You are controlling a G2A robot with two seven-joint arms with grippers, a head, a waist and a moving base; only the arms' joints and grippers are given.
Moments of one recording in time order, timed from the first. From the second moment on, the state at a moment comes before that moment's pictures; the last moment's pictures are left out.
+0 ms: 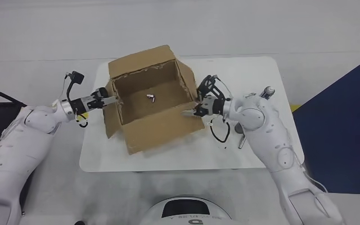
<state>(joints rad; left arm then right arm) 0.99 -0.73 -1.04 -1.09 -0.03 -0.83 -0.63 -1.09 -1.24 1.17 -1.41 -0.65 -0.72 0.74</state>
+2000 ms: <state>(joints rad) 0.67 -0.96 -0.78 -0.61 -0.58 -0.91 -0.91 -0.97 -1.16 1.03 -1.65 -0.47 -0.71 0.79</state>
